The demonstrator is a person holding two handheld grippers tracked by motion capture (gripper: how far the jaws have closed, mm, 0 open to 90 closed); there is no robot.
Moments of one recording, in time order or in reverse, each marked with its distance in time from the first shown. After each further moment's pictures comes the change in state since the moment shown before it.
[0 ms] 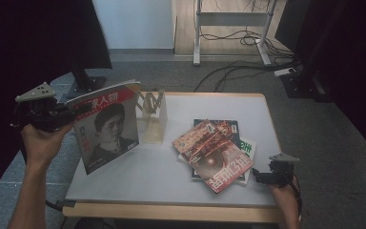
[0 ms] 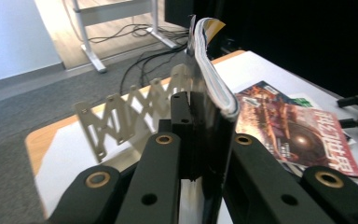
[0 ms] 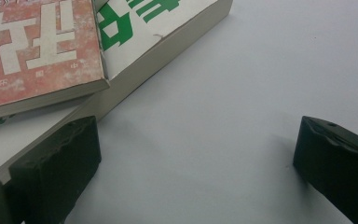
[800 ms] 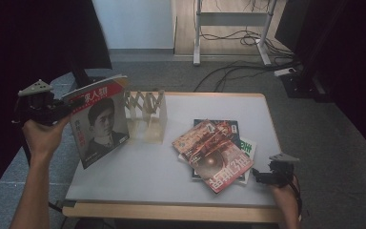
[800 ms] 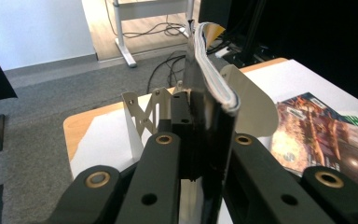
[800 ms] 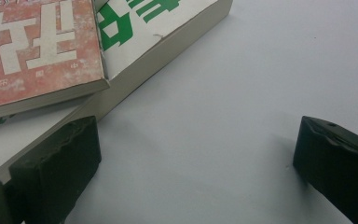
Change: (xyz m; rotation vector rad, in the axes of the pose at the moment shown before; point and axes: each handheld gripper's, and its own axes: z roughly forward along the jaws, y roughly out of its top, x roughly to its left) left arm 0.037 -0.011 0.020 -0.012 0.121 -0.089; right arm 0.000 0.000 0.000 0.000 0.000 0.000
